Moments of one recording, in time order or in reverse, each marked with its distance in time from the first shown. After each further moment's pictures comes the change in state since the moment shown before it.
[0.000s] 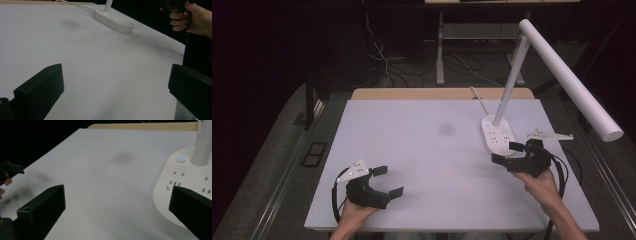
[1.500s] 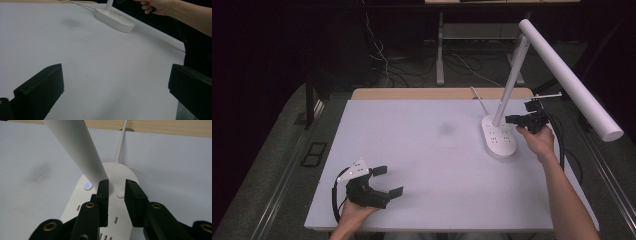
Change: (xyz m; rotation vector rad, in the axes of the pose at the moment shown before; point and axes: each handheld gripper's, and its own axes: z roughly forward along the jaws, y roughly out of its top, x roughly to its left) left arm 0.001 0.000 0.000 0.006 0.002 -0.004; right arm -0.120 0.073 0.055 0.161 -0.291 0.087
